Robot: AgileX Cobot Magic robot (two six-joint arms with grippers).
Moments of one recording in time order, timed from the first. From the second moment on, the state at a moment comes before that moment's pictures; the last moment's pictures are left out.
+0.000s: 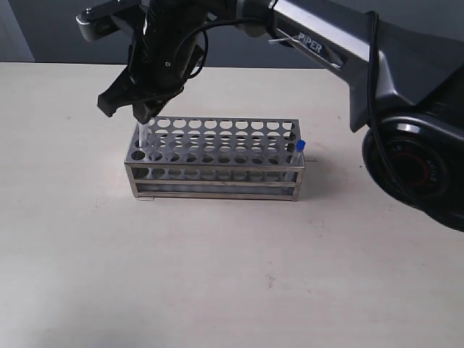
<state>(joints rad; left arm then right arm) -0.05 0.00 0.00 0.22 0.25 -0.04 0.89 2.34 -2.31 0.19 1.21 -0.25</state>
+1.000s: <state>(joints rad) -0.05 0.00 0.00 0.22 0.25 -0.04 0.88 2.46 -2.31 0.30 1.08 -0.26</state>
